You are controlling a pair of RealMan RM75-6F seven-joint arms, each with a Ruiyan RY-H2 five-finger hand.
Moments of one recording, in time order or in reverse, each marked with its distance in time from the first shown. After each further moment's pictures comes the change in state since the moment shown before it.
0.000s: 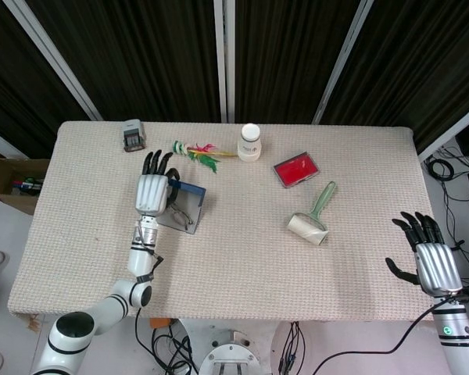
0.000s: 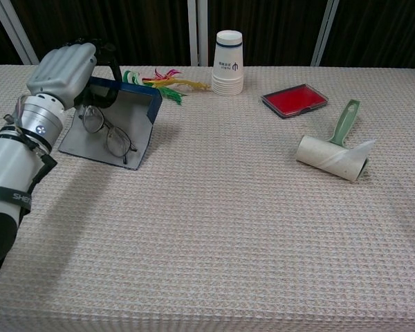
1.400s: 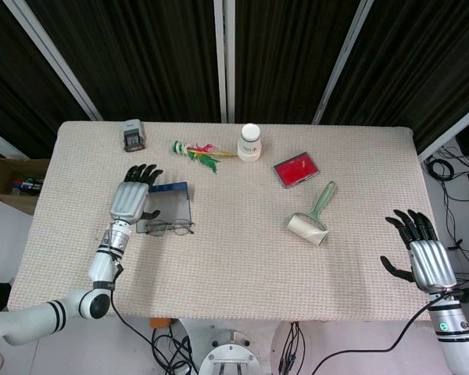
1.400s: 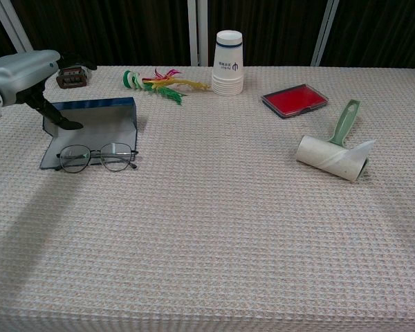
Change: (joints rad) left arm 0.169 0.535 0.040 -0.824 -0.112 -0.200 0.318; right arm 0.025 -0.007 0.000 0.017 -0.020 -0.022 0.020
